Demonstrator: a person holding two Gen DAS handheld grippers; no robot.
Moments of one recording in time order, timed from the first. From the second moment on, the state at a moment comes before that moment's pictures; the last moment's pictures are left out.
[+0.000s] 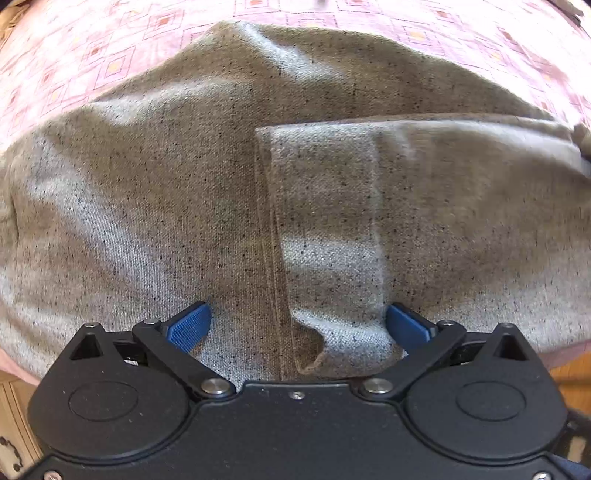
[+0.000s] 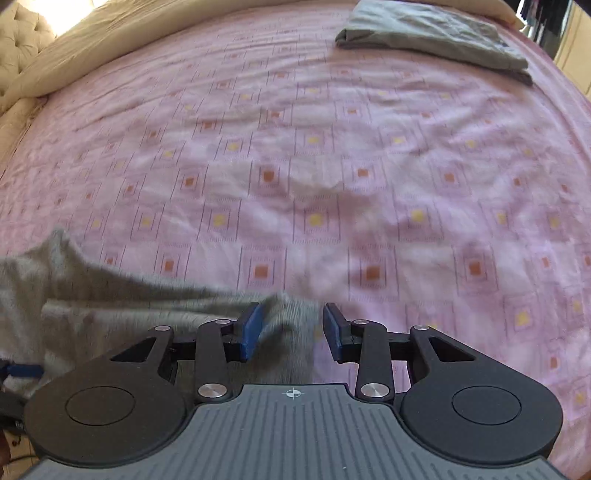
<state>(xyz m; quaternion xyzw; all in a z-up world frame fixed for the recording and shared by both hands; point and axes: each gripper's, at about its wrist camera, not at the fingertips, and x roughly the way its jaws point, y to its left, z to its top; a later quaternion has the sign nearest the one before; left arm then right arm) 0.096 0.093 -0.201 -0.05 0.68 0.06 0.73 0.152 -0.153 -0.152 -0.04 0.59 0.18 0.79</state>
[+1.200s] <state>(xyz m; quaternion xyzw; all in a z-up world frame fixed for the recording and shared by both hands) 0.086 0.096 -0.209 -0.07 0.67 0.10 0.73 0.087 -0.196 -0.142 -0.06 0.60 0.21 0.77</state>
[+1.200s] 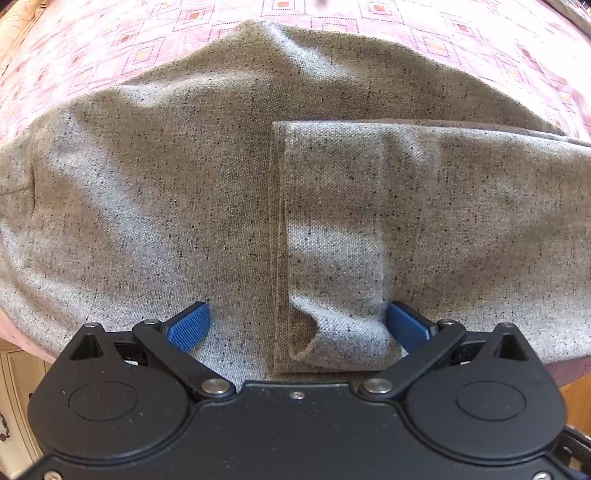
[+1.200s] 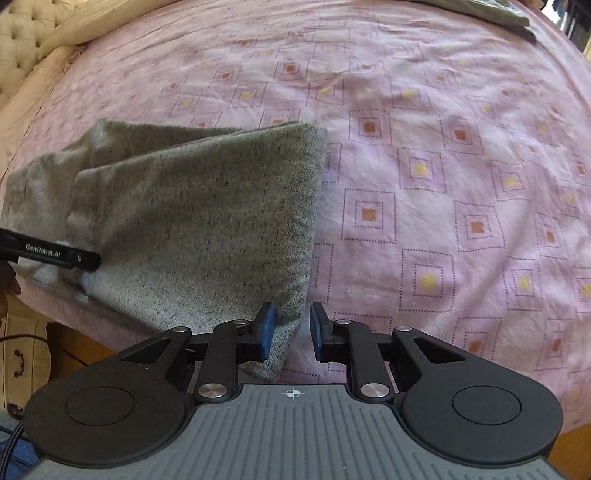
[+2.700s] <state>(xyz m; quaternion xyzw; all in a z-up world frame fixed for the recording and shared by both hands) -0.003 0.384 -0.202 -0.12 0.60 0.09 0.78 -0.043 0.067 -0.100 -0.01 0.53 0.17 0.83</state>
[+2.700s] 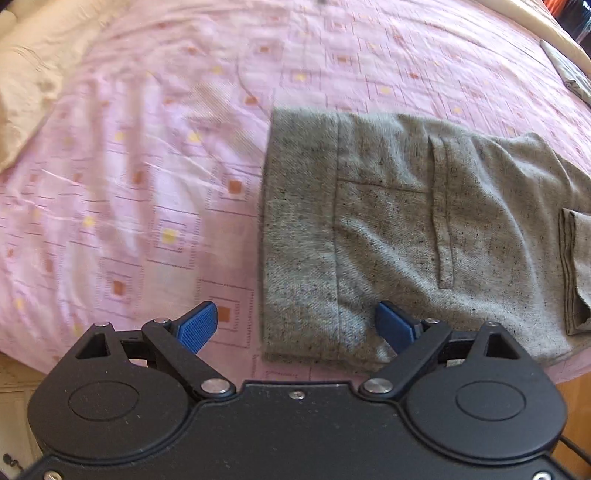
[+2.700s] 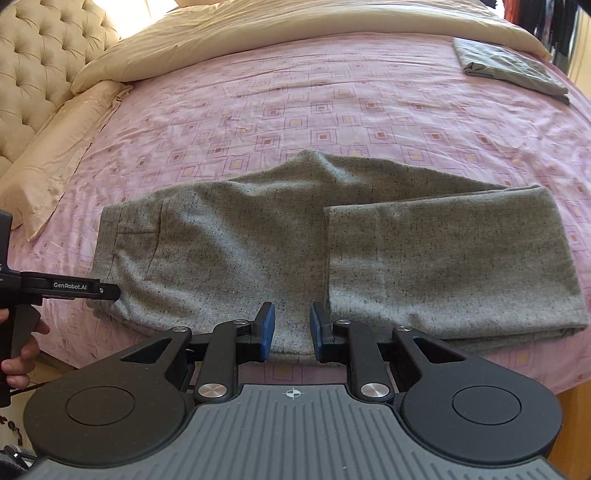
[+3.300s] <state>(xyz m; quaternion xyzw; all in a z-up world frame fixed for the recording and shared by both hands) -0.005 0.388 -0.221 -0.12 0.56 0.04 0.82 -0.042 0.074 -0.098 -0.01 0.55 0.12 0.82</state>
